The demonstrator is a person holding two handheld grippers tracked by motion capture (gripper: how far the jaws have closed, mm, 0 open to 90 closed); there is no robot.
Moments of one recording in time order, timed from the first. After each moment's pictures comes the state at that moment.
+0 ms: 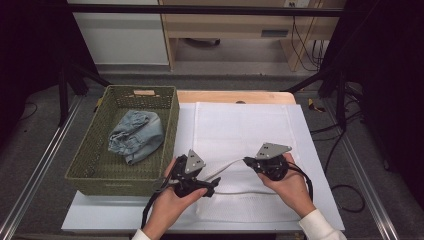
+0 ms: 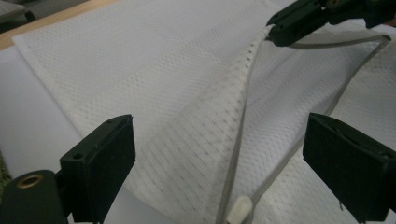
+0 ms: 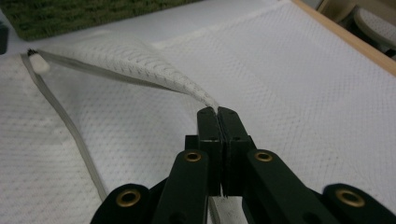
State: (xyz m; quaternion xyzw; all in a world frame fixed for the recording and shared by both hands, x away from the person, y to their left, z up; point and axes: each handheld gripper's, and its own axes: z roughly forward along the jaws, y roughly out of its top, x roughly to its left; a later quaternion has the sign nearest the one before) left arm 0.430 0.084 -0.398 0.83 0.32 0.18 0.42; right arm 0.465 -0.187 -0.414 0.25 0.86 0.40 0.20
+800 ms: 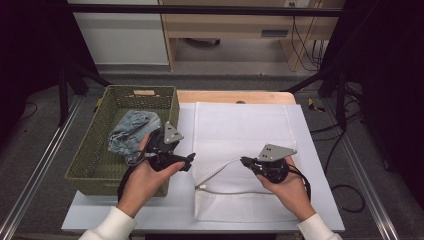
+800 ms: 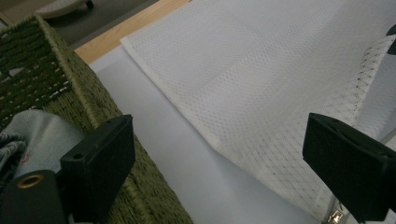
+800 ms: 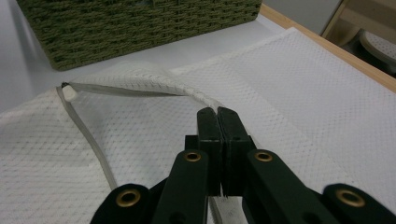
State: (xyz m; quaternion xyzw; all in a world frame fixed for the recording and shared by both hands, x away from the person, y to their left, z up) left arm 0.464 0.138 -0.342 0.84 0.35 0.23 0.34; right arm 0.456 -0.185 -0.409 0.24 0.84 0.45 0.20
